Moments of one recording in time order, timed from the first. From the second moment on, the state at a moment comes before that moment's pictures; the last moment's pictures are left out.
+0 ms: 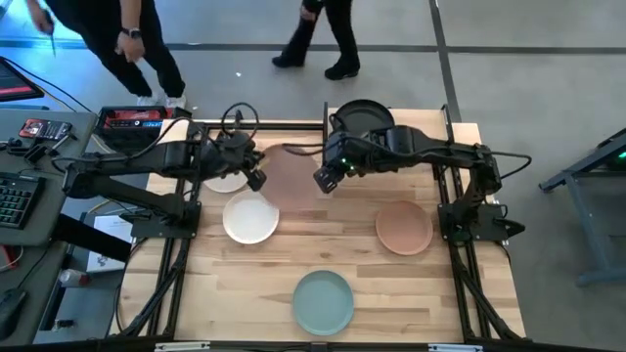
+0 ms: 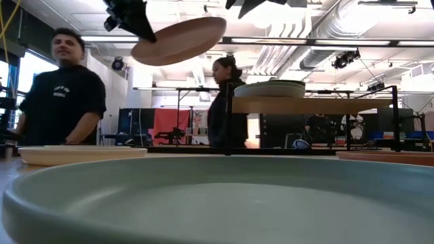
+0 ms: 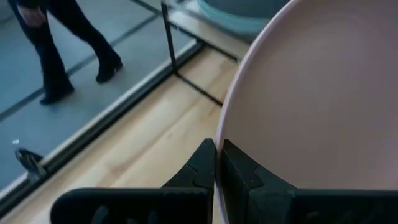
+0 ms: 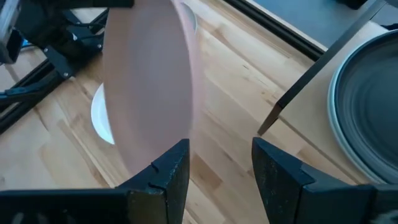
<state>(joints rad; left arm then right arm) 0.10 1.08 1.10 -0.74 -0.51 -0.37 0.00 1.80 2.09 -1.23 0.33 0.69</state>
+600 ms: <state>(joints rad) 0.16 1.08 1.10 -0.56 -0.48 -0.28 -0.07 1.80 2.09 -1.23 0.27 0.62</state>
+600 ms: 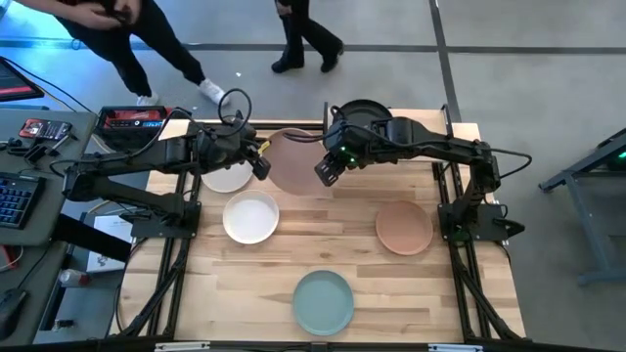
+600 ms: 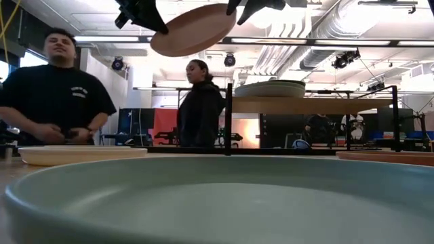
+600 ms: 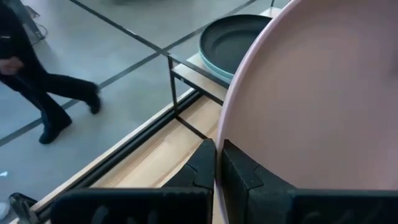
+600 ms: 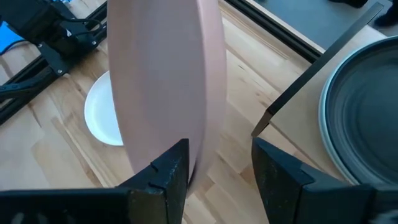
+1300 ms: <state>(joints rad) 0.16 1.11 1.10 -0.52 -0.45 -0.31 -0.08 1.82 2.09 -1.26 0.29 0.61</state>
